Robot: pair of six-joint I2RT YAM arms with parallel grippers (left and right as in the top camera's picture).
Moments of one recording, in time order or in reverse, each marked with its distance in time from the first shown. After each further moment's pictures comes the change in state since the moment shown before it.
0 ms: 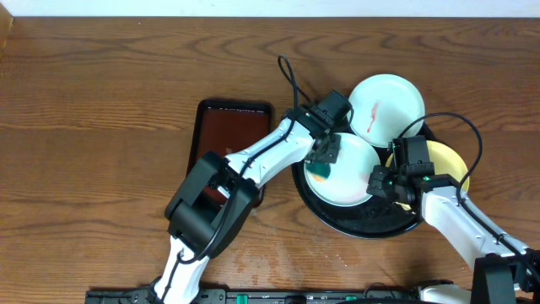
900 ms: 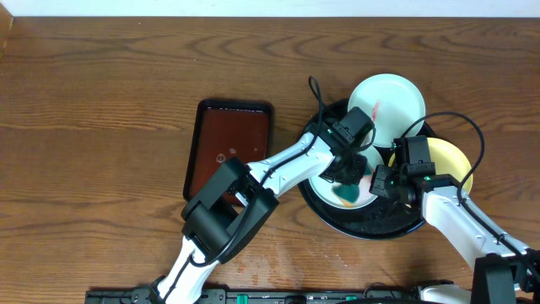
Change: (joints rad) left arm -0.106 0.045 0.019 -0.006 0.209 0.003; right arm -0.004 0.000 0.000 -0.001 0.038 0.000
